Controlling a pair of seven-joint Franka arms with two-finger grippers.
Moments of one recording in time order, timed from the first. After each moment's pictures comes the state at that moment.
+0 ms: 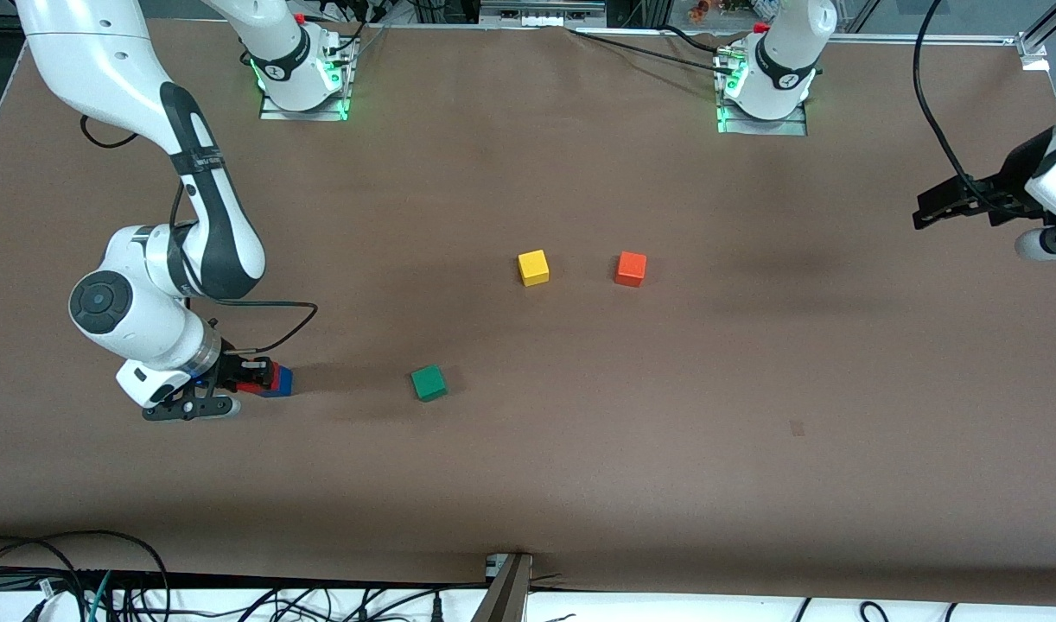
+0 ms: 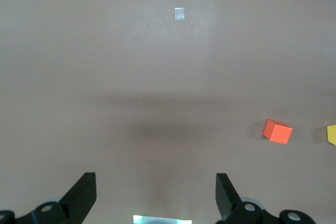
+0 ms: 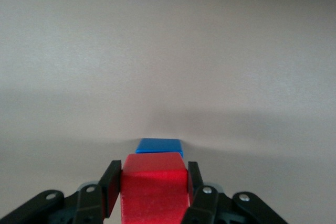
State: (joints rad) left arm 0.06 0.08 -0.07 -1.50 0.00 1.45 -0.08; right arm 0.14 0.59 -0.07 -1.66 0.02 2.35 -0.03
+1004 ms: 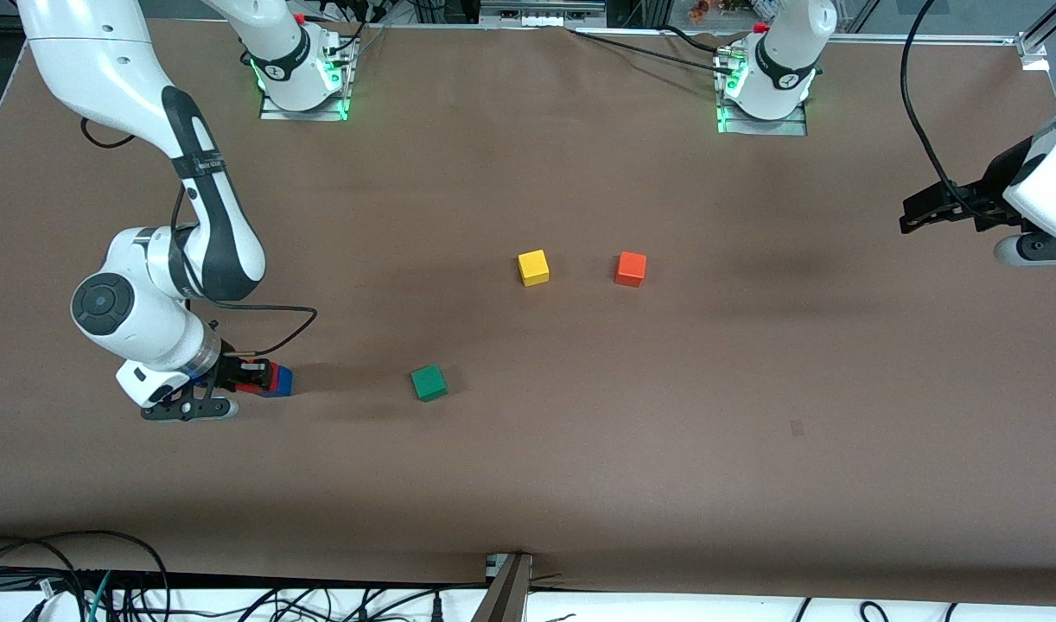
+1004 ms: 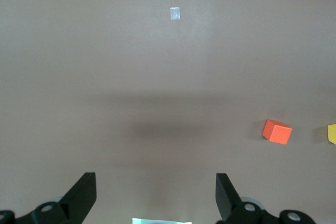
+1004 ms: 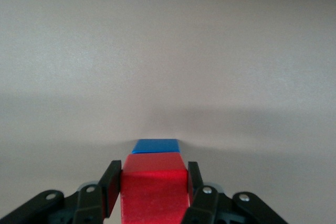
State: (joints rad) left arm 0.07 0.09 -0.09 -1.51 0.00 1.48 -0.08; right arm 0.15 0.59 -0.08 -1.67 0.02 2.35 0.00
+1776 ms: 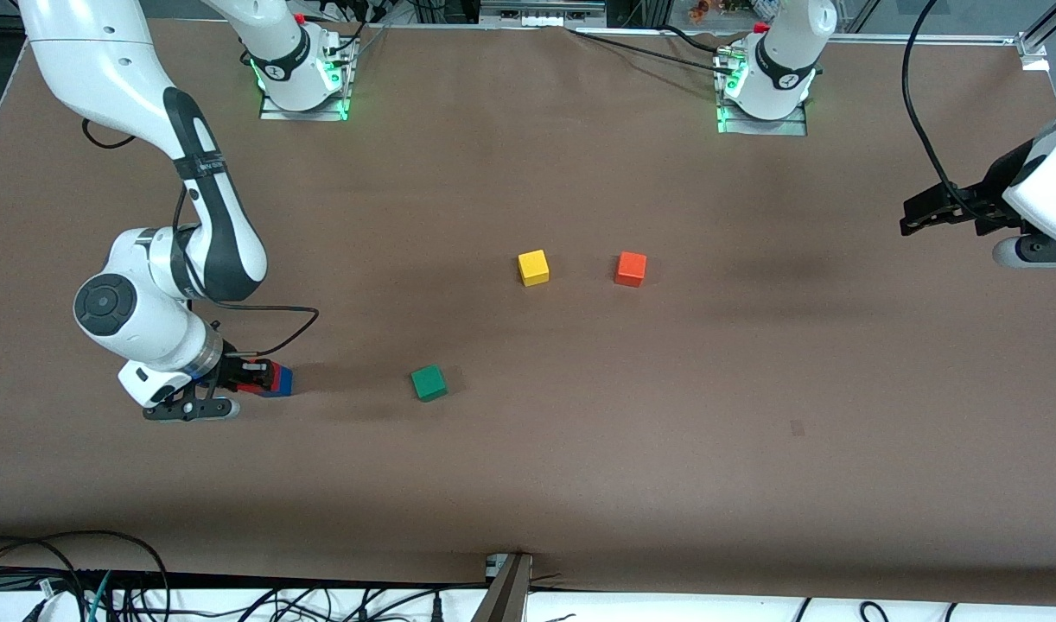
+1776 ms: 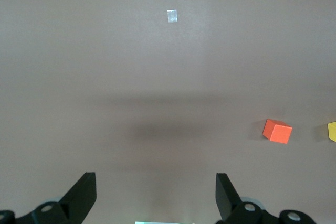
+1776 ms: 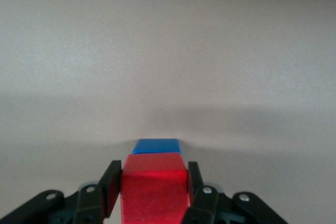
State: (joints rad) left arm 0.07 0.10 -0.09 -1.50 0.00 1.48 -0.05; right arm 0.15 0.60 -0.08 -1.67 0.02 2.35 0.00
